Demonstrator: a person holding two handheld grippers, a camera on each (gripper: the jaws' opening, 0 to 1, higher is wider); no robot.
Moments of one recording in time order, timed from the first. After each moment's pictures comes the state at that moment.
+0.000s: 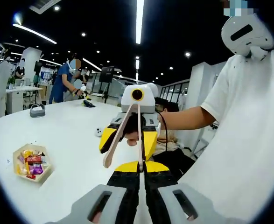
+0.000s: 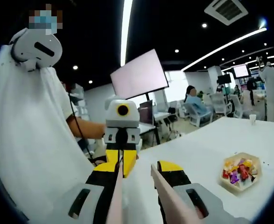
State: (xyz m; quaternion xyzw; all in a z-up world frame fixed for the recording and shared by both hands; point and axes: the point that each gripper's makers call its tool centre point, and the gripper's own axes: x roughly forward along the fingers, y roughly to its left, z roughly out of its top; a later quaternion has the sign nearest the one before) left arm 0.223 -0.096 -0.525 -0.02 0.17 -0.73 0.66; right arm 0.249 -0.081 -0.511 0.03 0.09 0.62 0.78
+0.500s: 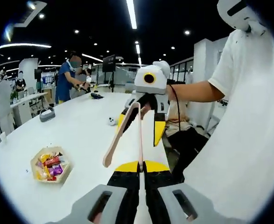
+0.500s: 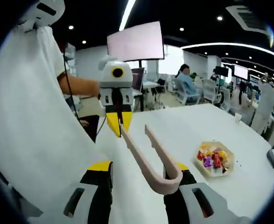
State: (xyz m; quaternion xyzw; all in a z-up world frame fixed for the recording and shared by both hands) left arm 0.245 -0.079 -0.547 0.10 0.17 -0.70 0.69; right arm 0.245 -0.126 -0.561 -0.17 0.21 0.57 0.78
